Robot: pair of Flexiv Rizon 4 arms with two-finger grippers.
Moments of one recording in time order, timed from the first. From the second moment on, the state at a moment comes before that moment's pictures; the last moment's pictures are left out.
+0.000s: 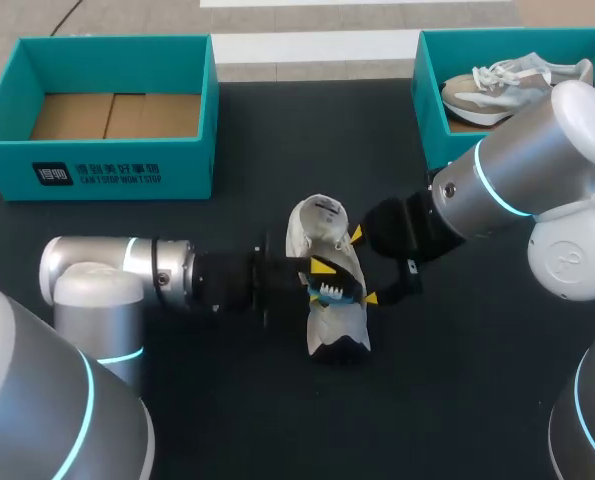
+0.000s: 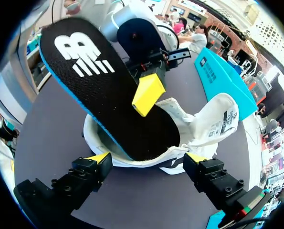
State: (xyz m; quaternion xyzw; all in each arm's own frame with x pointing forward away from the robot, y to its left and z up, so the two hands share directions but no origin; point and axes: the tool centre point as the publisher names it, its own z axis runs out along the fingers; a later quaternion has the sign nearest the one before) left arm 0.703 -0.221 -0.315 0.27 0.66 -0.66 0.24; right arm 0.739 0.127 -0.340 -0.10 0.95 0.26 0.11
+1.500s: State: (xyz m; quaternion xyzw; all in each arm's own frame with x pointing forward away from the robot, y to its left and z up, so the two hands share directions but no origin) left arm 0.696 -0.220 -0.321 0.29 0.66 -0.63 0.28; right arm 0.739 0.127 -0.340 -0.10 0.95 0.26 0.11
